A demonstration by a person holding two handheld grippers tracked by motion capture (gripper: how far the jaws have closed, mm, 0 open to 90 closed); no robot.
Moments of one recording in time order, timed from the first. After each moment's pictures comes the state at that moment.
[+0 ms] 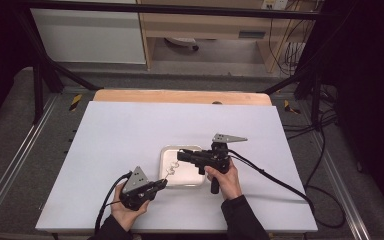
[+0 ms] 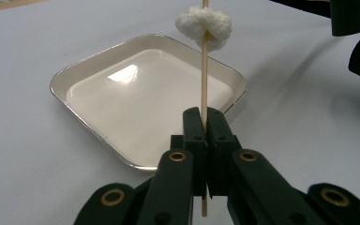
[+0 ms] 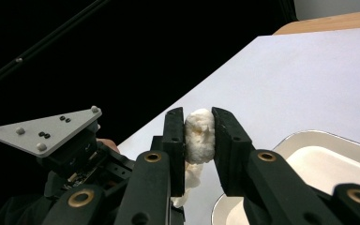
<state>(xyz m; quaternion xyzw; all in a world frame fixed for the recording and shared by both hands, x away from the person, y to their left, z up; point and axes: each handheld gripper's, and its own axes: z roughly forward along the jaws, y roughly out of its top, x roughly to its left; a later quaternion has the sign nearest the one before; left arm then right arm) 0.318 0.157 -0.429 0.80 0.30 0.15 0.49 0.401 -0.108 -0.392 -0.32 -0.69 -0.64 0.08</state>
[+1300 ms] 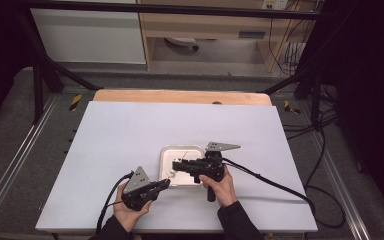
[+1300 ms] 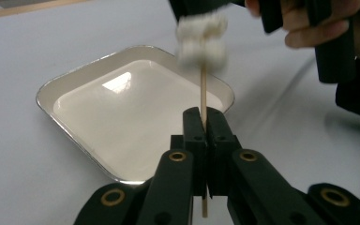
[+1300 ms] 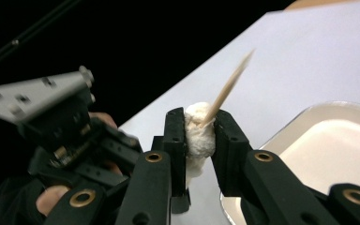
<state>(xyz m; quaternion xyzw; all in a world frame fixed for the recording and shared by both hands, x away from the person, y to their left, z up) 0.318 0.150 -0.428 0.80 0.30 0.14 0.50 0.388 -0.094 -0.412 -0.32 -0.71 -0.62 0.09</state>
